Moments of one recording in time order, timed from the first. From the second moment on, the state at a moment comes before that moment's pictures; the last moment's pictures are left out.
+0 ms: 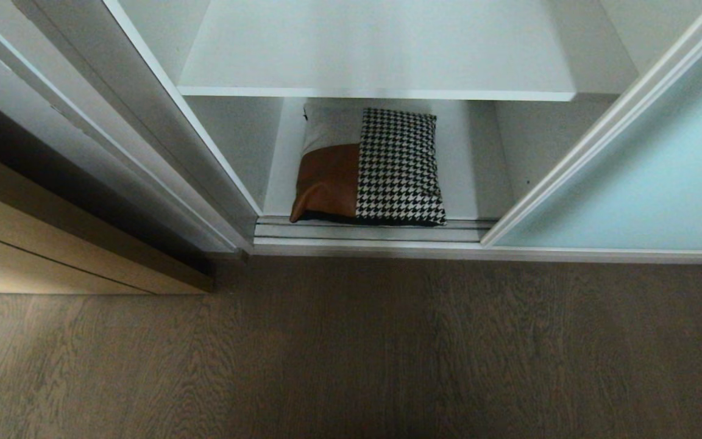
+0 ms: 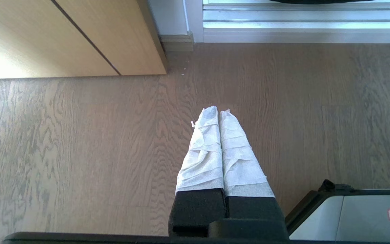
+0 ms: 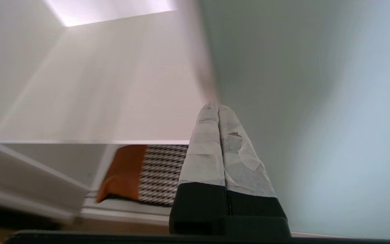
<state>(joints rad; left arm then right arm) 0.00 0.00 0.00 0.00 -0.01 0.04 -0.09 1.15 -1.35 -0.22 0.19 0.26</state>
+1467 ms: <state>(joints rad) 0.00 0.00 0.00 0.00 -0.01 0.04 0.01 1.28 -1.36 -0.31 0.14 0.26</state>
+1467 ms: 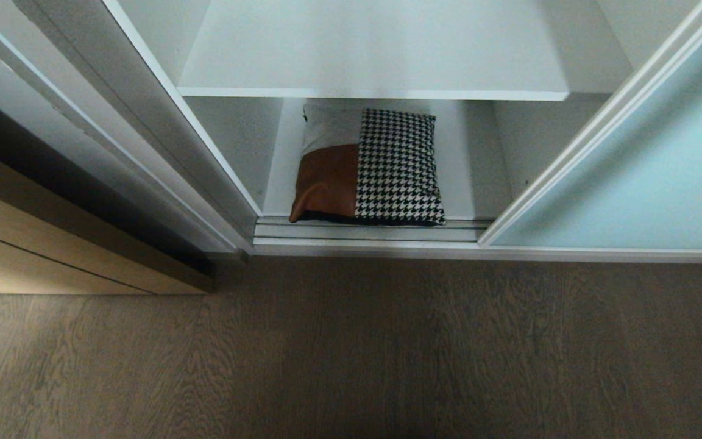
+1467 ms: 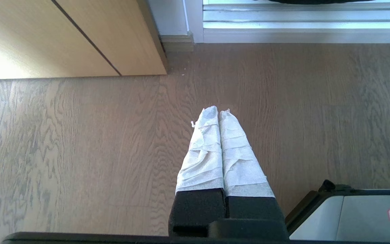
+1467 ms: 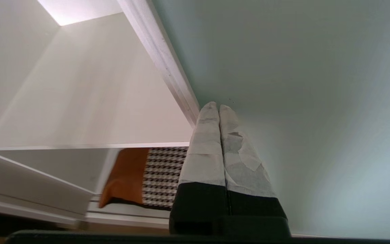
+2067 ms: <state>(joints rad) 0.00 0.00 0.00 0.00 -0.01 0.04 0.53 1.36 -1.38 -0.32 -0.10 0.10</state>
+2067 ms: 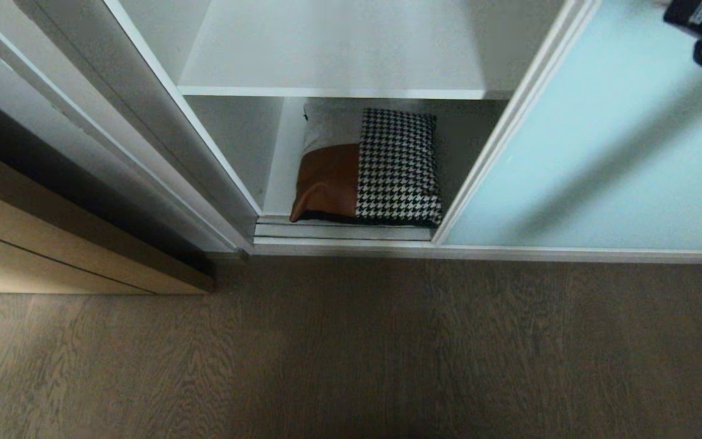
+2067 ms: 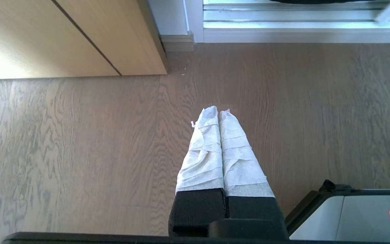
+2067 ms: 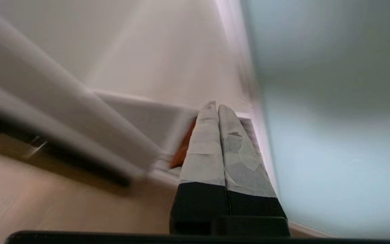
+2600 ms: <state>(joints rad) 0.00 0.00 0.00 0.00 -0.01 0.04 0.77 1.33 -1.38 -0.30 -0.15 0.04</state>
